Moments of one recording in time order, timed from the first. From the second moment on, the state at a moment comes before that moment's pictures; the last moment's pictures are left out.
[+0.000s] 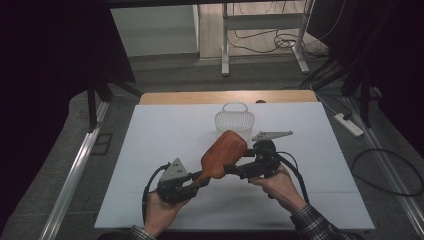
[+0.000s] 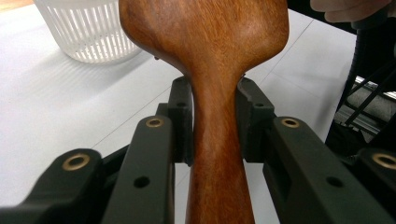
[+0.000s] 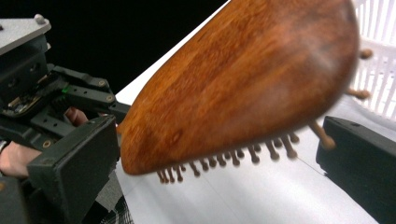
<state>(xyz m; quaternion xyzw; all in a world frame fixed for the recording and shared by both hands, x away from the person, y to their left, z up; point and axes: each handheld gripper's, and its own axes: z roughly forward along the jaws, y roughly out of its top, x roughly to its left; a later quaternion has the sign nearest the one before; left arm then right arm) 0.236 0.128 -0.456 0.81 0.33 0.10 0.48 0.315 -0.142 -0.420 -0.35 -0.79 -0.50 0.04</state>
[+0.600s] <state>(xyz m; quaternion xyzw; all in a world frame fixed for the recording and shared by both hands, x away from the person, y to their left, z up) 0.235 0.129 -0.455 0.80 0.33 0.10 0.49 0.328 -0.118 -0.422 -0.36 -0.77 -0.51 0.07</state>
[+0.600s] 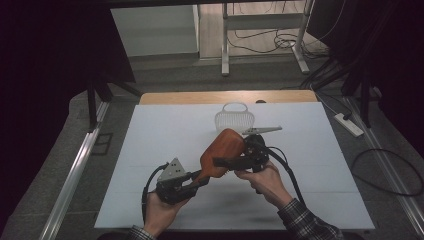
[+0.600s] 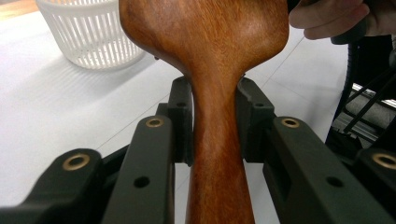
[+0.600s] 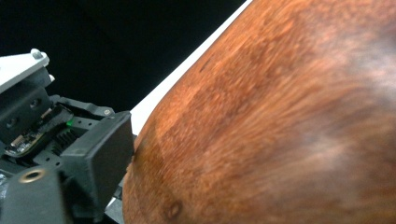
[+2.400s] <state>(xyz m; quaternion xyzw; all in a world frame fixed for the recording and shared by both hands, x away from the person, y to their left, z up) 0.245 0.129 -0.470 0.82 0.35 0.09 0.45 0.335 -0.141 -0.408 -0.41 -0.71 -0.55 0.13</state>
